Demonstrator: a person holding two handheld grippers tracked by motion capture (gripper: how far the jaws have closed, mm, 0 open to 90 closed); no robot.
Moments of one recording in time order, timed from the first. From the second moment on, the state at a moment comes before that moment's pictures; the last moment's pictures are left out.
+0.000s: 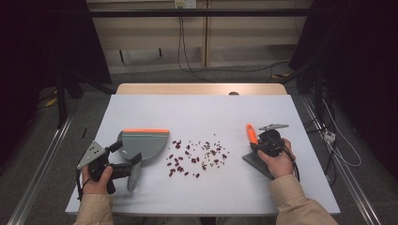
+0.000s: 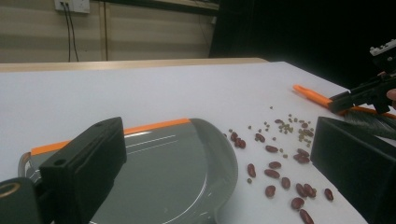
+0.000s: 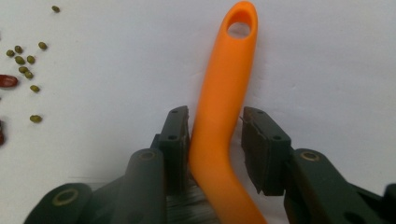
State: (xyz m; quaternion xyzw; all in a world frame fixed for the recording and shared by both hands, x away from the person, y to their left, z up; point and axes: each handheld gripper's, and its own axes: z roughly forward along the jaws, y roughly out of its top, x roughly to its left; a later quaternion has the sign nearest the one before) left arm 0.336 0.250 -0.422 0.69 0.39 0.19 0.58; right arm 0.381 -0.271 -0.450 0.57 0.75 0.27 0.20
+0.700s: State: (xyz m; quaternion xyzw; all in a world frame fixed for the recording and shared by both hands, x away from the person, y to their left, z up) left arm 0.334 0.243 -0.420 0.69 0.38 0.19 0.58; right arm 0.378 -0.272 -0.453 0.58 0.74 0.28 0.19
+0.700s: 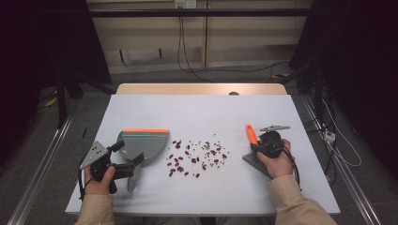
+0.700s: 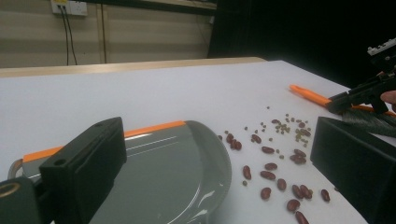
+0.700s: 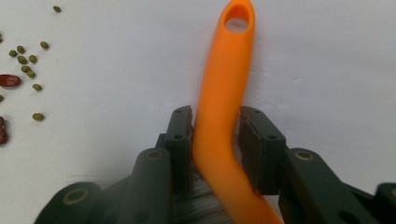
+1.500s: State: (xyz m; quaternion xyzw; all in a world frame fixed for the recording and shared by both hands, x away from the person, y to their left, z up) left arm 0.334 0.239 -0.417 0.70 0.37 0.20 0.58; right arm 0.382 -0.269 -0.451 0.59 0.74 0.27 0.18
